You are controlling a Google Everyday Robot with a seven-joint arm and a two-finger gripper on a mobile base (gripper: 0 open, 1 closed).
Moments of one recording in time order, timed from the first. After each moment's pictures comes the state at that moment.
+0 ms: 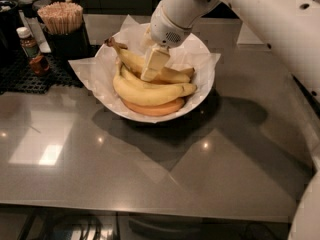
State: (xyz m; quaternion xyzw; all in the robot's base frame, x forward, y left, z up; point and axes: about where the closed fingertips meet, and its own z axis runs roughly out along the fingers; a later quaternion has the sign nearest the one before) arm 0.633 0.036 0.906 -0.72 0.63 0.08 0.27
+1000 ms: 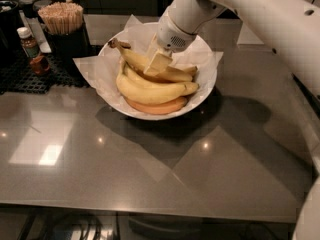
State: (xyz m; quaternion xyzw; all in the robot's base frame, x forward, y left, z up) arm 0.637 0.019 0.892 -0.69 0.67 0.09 0.26
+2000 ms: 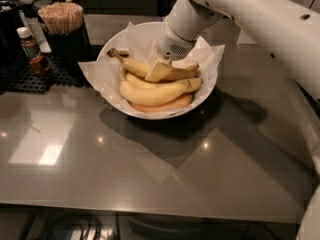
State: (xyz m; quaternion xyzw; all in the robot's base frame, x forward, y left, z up) arm 0.620 0.019 0.875 -0.69 0.68 0.10 0.23
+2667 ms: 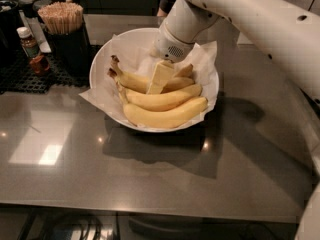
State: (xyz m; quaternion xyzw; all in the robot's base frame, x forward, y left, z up) arm 0.616 0.021 0.870 -0.69 0.68 0.11 0.22
